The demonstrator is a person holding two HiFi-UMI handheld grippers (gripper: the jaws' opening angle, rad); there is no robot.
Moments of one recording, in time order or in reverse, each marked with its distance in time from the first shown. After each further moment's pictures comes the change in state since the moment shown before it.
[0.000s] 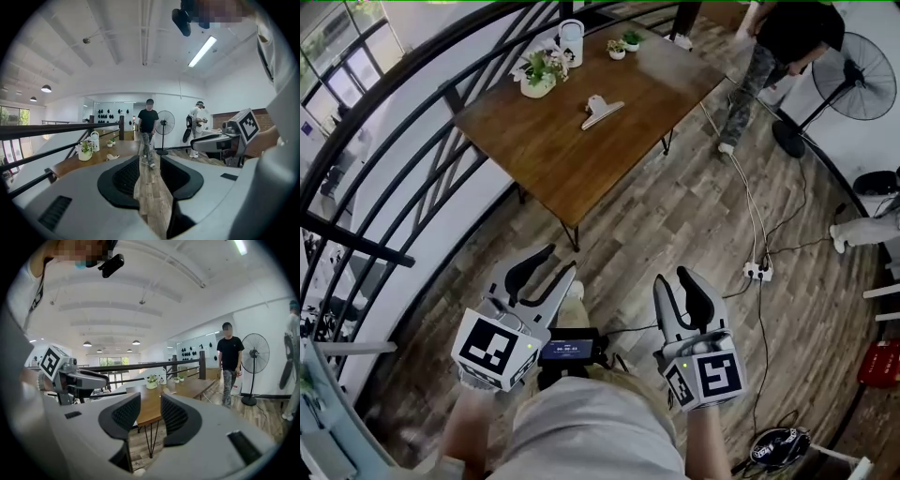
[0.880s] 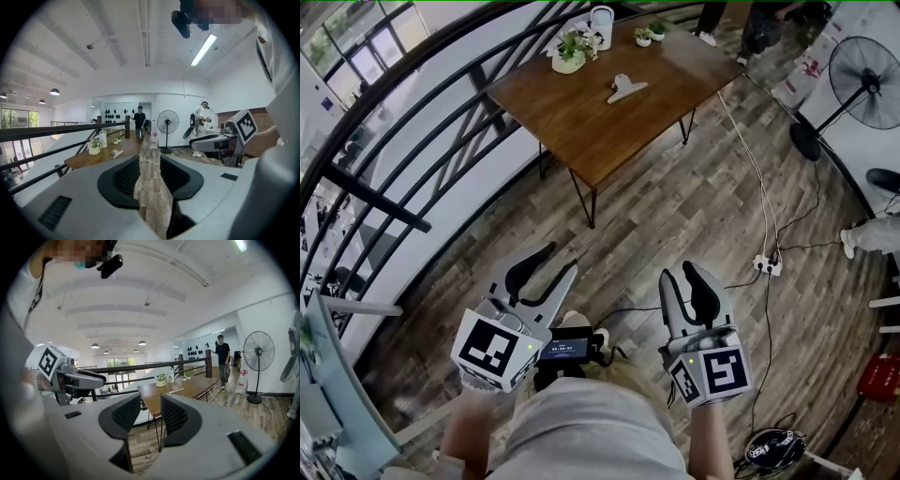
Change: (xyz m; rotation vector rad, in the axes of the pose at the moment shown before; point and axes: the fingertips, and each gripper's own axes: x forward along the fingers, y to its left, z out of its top) left arm -0.100 -0.063 -0.002 -0.002 0.017 0.089; right arm -0.083 0.050 -0.010 0.001 0.005 0.088
